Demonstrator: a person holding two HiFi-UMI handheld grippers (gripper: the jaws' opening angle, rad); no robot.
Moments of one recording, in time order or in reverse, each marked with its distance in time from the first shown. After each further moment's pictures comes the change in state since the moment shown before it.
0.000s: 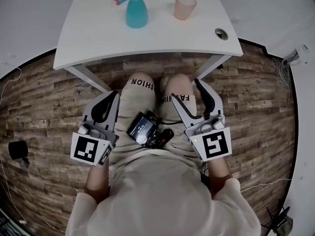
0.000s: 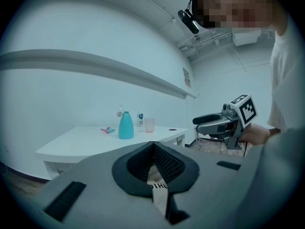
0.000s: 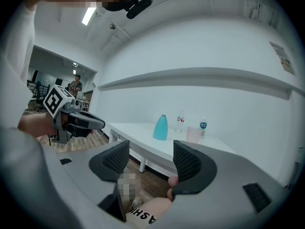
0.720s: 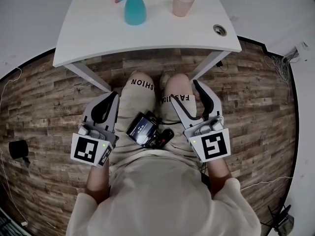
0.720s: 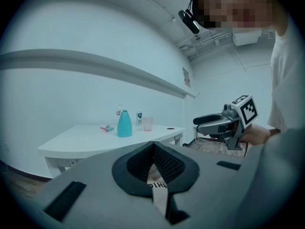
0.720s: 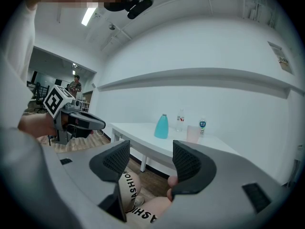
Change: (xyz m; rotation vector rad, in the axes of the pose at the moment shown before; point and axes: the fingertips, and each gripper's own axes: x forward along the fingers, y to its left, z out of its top) left arm -0.008 -0.009 -0.004 -0.006 0.012 -0.001; right arm -0.013 0.007 -0.004 0.010 0.004 -0.004
